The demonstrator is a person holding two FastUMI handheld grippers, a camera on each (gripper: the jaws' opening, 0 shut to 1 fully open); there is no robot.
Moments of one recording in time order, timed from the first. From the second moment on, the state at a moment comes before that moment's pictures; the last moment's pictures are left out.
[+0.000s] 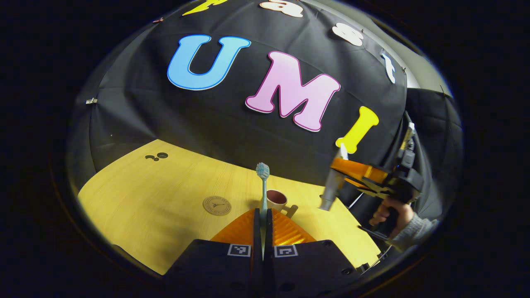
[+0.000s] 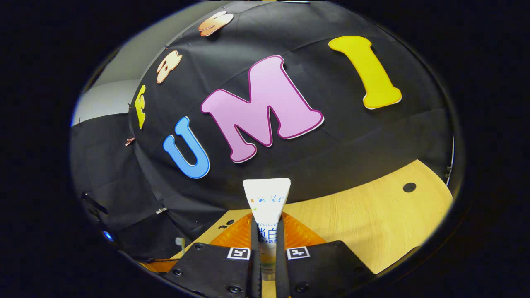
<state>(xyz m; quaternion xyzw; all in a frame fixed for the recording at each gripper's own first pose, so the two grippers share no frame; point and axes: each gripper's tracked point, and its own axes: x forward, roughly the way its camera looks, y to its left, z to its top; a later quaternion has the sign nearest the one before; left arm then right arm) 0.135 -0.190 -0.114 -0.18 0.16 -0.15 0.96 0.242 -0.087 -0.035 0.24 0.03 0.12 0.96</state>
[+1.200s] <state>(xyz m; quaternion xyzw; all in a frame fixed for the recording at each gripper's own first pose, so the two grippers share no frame) 0.150 -0.219 -0.118 -0.23 0.14 -0.13 0.95 0.345 -0.033 -0.201 0.08 0.16 0.14 0.97</state>
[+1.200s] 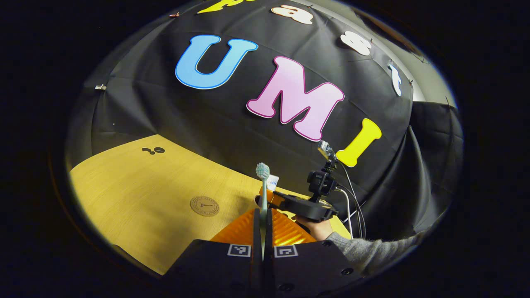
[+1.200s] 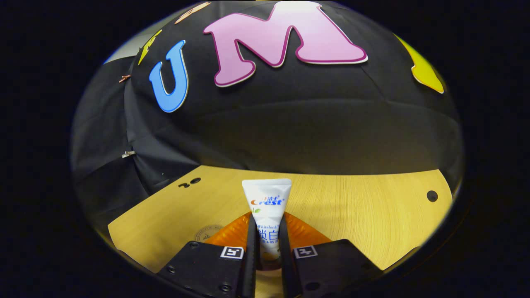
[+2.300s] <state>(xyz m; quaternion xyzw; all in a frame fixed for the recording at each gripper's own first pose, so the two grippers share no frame) 0.339 -0.239 -0.114 -0.34 -0.04 -0.03 0.94 0.208 -0.141 -0.168 0.28 0.14 0.05 0.95</state>
